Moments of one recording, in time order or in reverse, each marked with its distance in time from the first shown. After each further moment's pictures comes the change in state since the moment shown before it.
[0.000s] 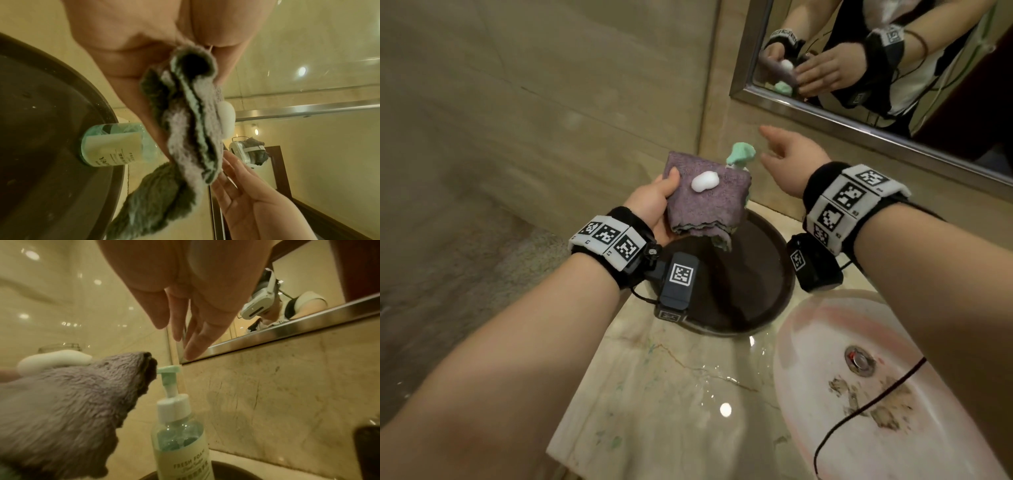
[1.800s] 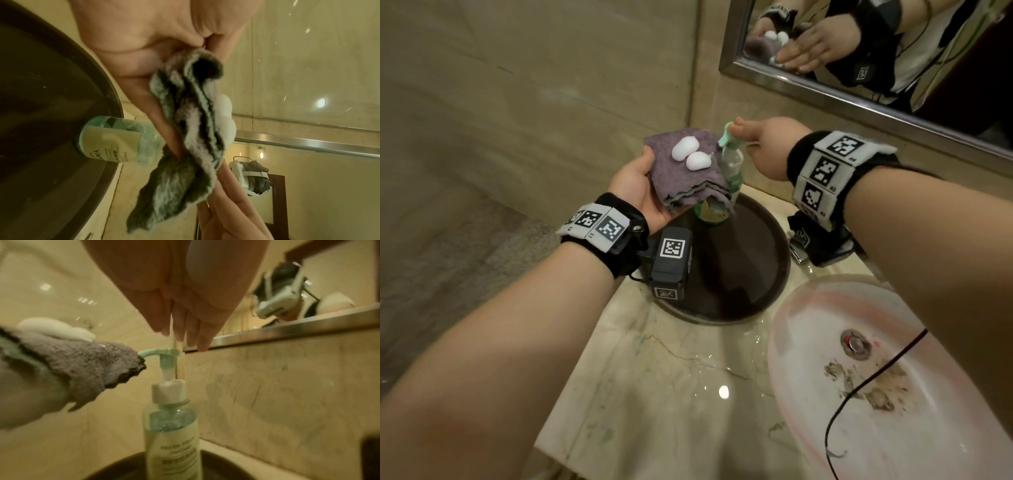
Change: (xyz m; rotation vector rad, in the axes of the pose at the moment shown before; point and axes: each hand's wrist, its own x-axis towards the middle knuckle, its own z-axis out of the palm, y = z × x) left_hand 0.013 -0.005 -0.005 -0.242 -0.079 -0.033; right_hand 0.014 -0.002 0.006 -0.349 -0.203 -0.145
